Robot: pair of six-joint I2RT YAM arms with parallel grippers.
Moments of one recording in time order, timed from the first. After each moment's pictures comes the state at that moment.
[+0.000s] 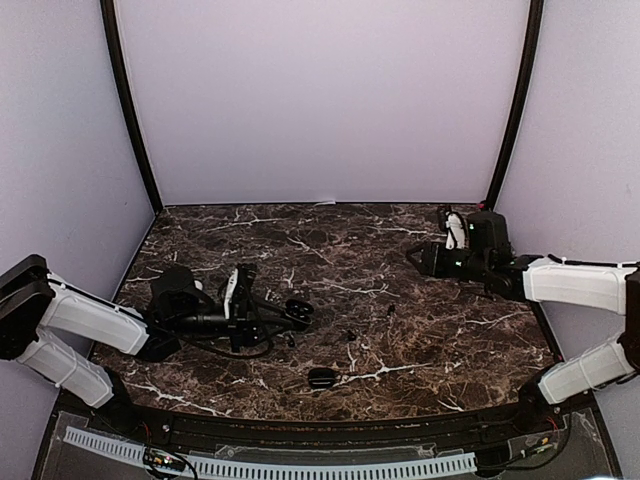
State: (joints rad) left arm -0.80 1.39 0.36 0.93 0.67 -0.12; right arm 0.47 1.29 0.65 0.18 -0.18 0.41
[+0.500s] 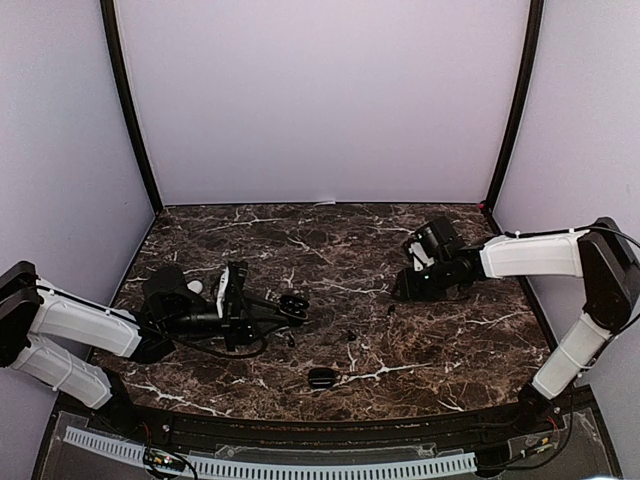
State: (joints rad) left arm -0.80 1.32 0.34 0.93 0.64 -0.11; right arm 0.58 1.59 0.92 -0.32 -0.09 0.44
